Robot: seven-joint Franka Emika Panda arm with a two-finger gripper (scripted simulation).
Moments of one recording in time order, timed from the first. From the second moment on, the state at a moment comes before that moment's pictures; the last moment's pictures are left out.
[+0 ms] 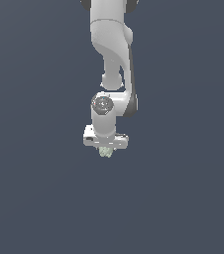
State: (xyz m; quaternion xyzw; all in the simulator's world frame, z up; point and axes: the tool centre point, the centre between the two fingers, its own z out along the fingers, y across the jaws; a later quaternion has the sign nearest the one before) arm -0.011 -0.029 0.042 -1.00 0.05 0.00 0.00
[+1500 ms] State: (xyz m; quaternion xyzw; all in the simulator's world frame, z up) arm -0.074 0.040 0.090 -1.00 0.05 0.00 0.00
